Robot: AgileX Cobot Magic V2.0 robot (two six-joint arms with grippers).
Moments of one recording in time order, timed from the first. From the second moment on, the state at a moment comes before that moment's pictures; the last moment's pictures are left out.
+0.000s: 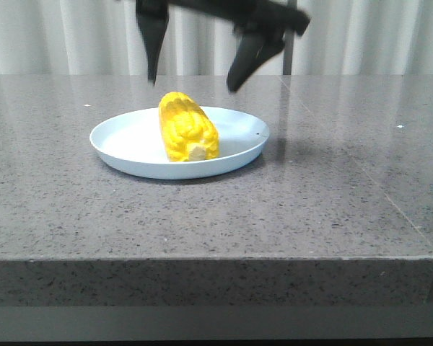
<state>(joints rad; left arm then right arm) -0.14 0.18 -0.42 0.14 0.51 -0.10 0.67 1.76 -1.62 -0.06 0.86 0.56</state>
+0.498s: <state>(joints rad) -0.14 0.18 -0.42 0.14 0.51 -0.10 0.67 1.62 -1.62 -0.12 0.87 0.56</state>
